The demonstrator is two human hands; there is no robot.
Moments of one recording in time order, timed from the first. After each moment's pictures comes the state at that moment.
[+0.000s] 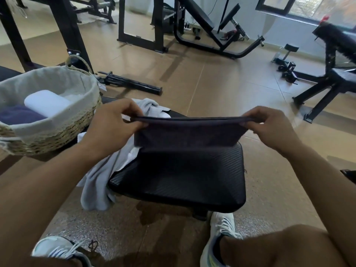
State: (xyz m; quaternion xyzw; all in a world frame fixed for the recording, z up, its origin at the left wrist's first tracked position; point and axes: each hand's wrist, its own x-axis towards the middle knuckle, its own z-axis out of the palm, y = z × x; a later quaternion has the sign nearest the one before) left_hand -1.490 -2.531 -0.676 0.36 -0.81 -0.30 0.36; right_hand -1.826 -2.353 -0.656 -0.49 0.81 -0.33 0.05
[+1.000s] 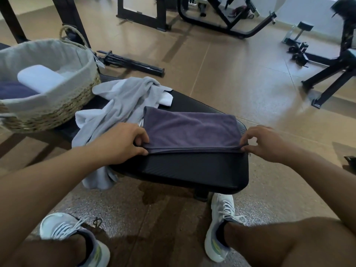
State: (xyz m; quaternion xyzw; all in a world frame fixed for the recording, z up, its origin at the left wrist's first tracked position) left_hand -1.480 -2.530 -0.749 0.30 -0.93 -0.21 0.05; right_hand -1.847 -2.320 -0.728 -0.61 0.79 -0.04 0.11
